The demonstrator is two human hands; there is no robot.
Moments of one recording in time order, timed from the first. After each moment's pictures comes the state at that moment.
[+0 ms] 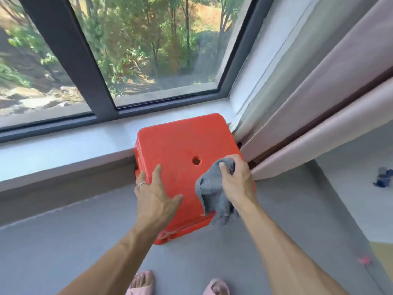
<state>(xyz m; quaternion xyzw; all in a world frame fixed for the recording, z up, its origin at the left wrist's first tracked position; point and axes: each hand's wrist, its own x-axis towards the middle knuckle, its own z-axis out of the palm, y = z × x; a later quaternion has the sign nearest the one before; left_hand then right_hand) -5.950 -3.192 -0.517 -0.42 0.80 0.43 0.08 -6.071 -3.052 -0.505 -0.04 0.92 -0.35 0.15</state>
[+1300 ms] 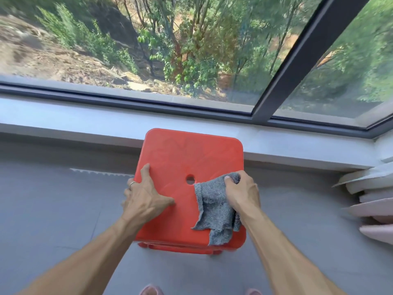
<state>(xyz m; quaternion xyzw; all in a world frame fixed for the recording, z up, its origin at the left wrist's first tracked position) -5.588 -3.498 -0.546 -0.62 0.69 0.36 0.09 -5.772 -3.380 -0.551 -0.13 0.92 -0.23 0.29</state>
